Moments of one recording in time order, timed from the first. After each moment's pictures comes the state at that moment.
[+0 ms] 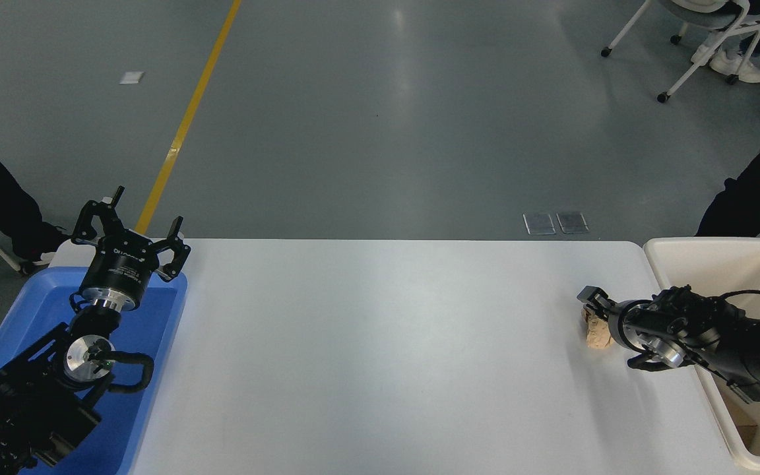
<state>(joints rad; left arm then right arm) -0.57 0.28 -0.89 -0.47 -0.07 -0.58 -0.41 1.00 -0.29 -0.72 0.62 -0.01 -0.11 -0.19</state>
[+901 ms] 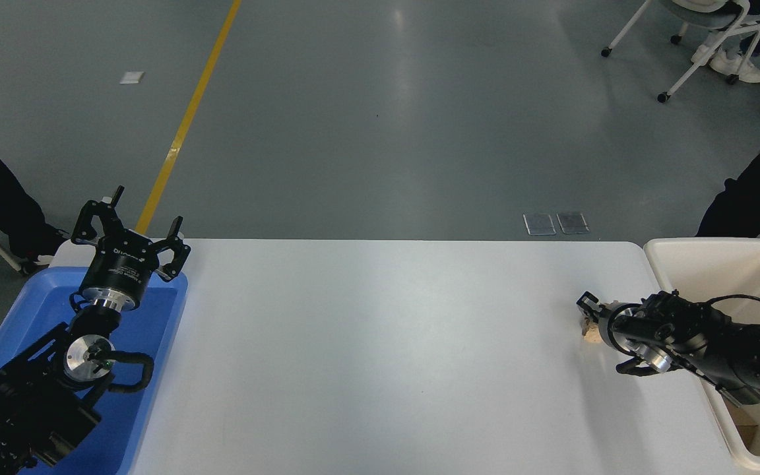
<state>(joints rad) -0.57 0.28 -0.89 -0.47 -0.07 -0.58 -0.41 1.07 -0.31 -0.76 0.70 -0.02 -0.15 -0.18</state>
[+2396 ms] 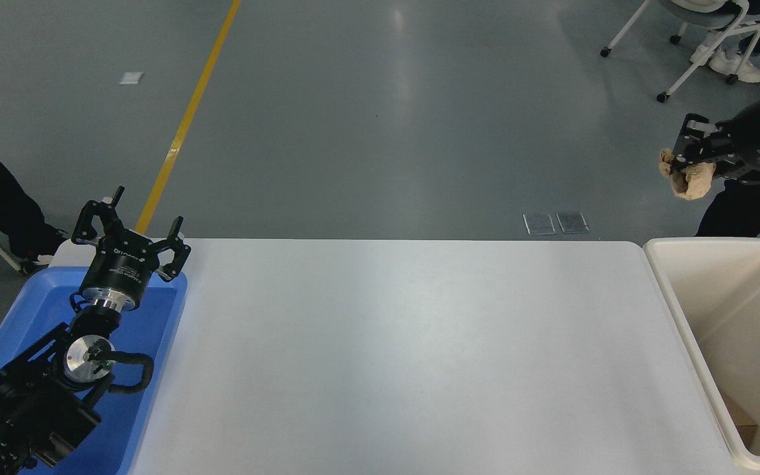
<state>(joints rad) -0.57 0.28 -0.89 -0.47 -0.07 -0.58 -0.41 2.08 -0.67 -1.17 1.14 -0.12 0.47 -0.19</state>
